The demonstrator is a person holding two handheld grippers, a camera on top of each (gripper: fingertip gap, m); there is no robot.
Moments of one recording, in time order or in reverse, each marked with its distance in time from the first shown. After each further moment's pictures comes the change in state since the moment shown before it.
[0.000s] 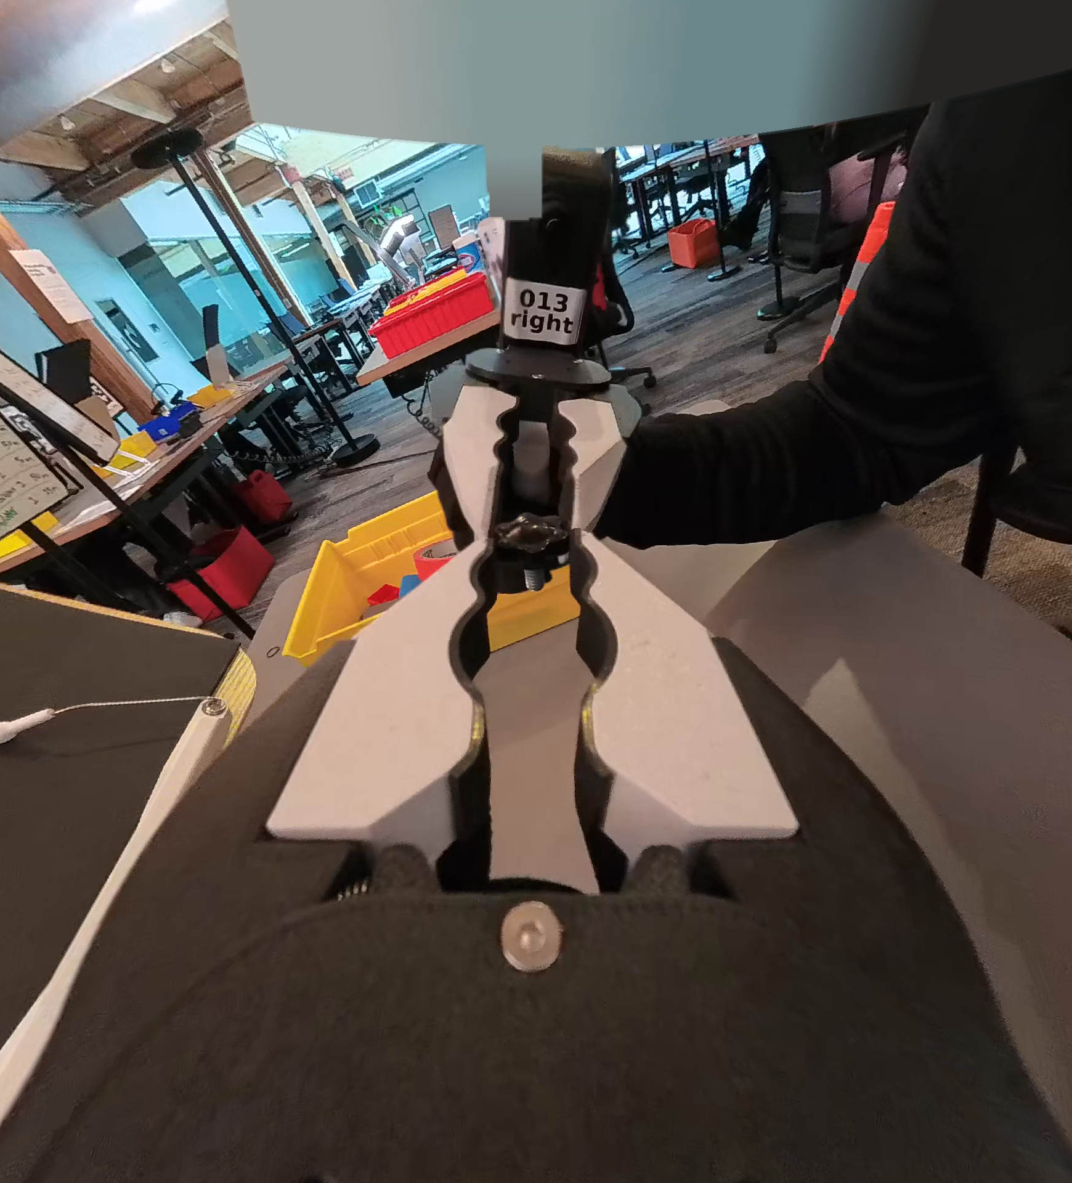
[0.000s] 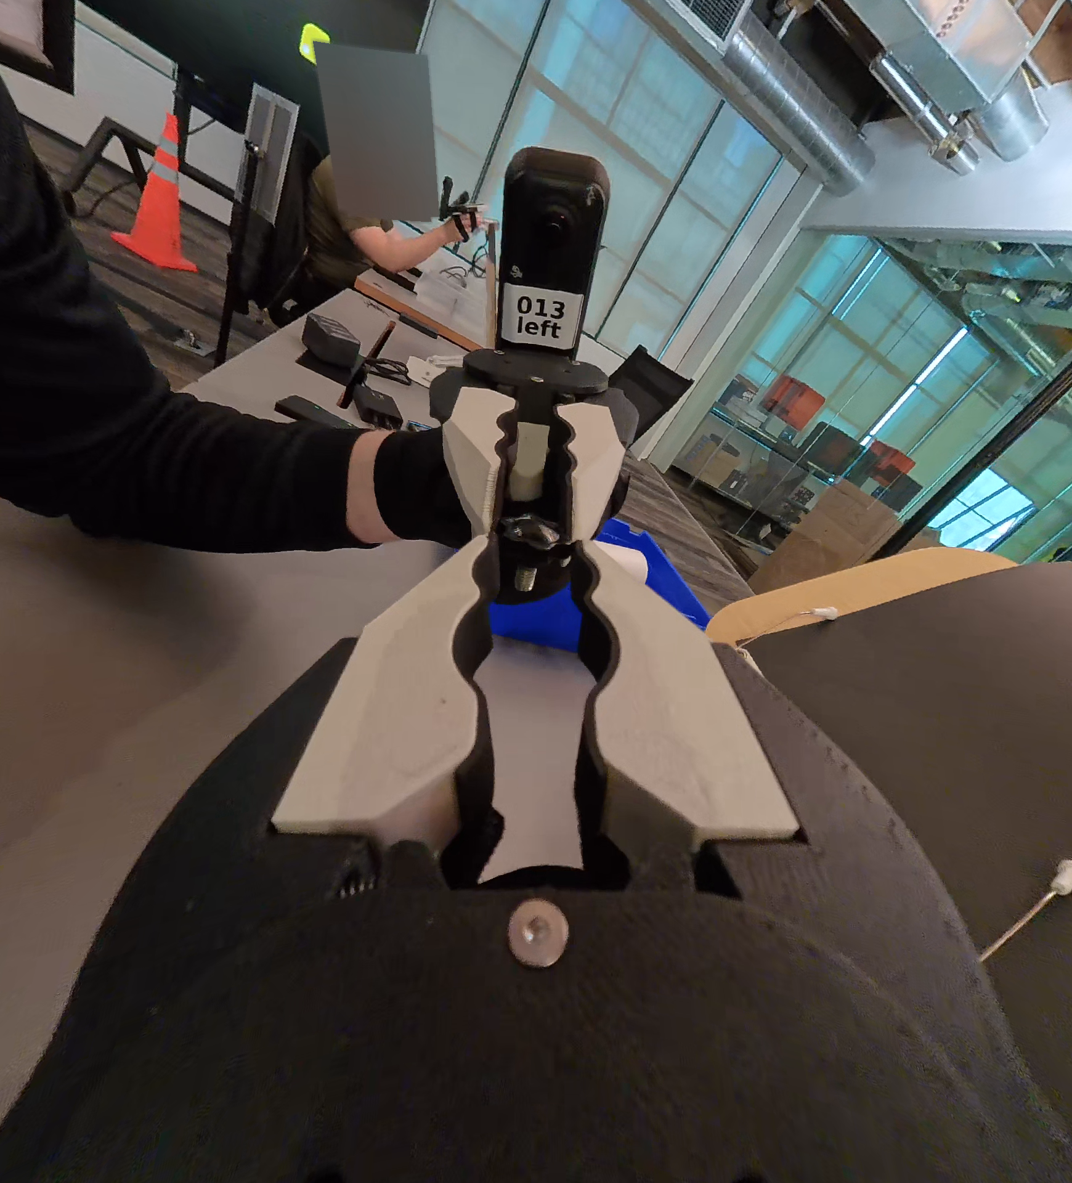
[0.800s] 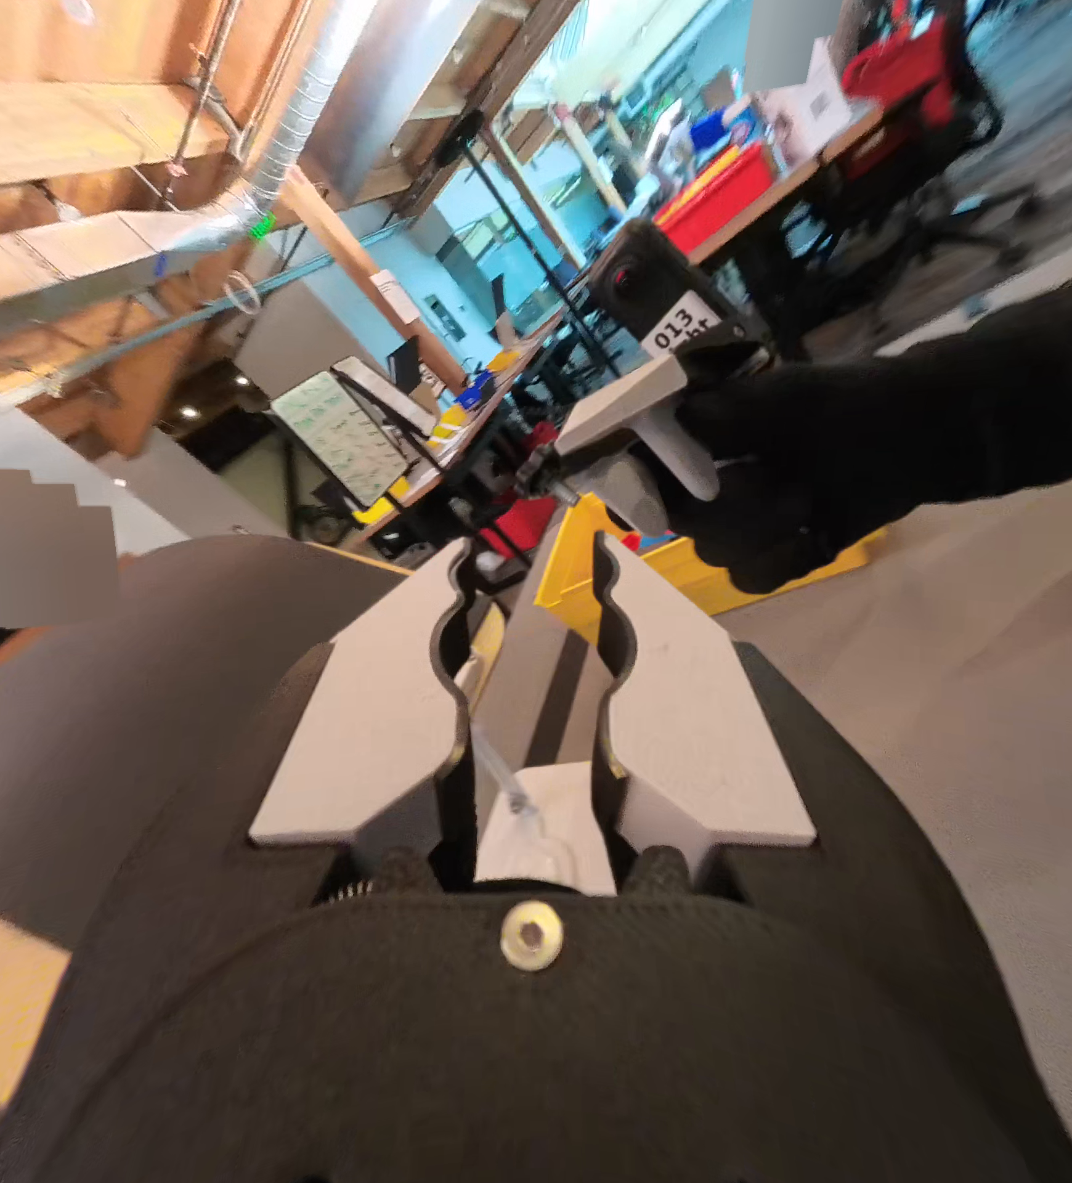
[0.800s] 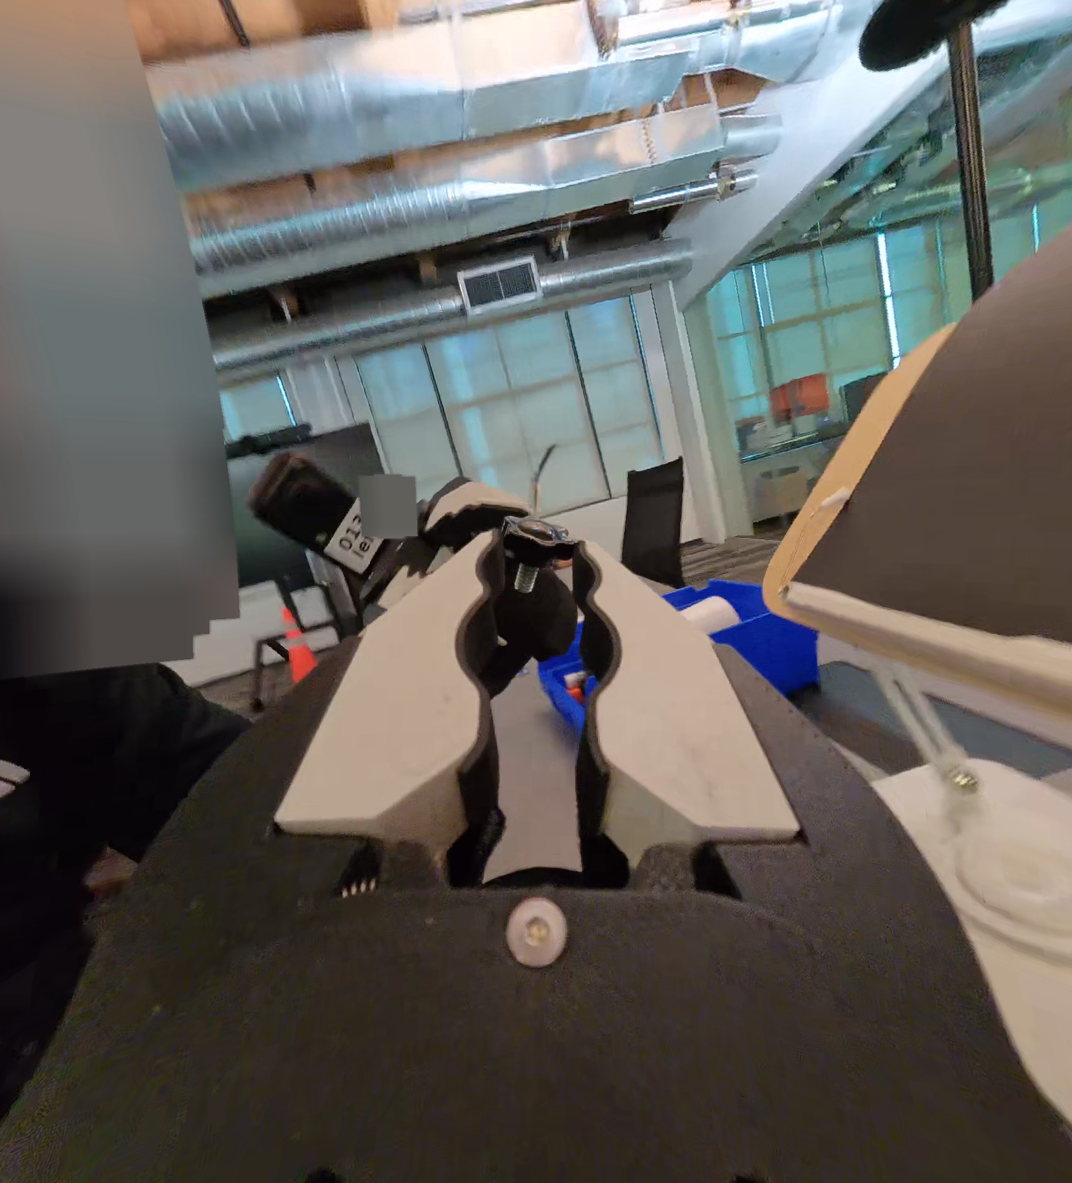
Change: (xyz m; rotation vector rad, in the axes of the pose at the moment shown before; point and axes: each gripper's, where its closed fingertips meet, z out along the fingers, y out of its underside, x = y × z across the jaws) left arm -0.049 0.002 0.000 -0.133 -0.449 0.307; right arm 0.059 0.011 -0.038 0.370 0.138 0.734
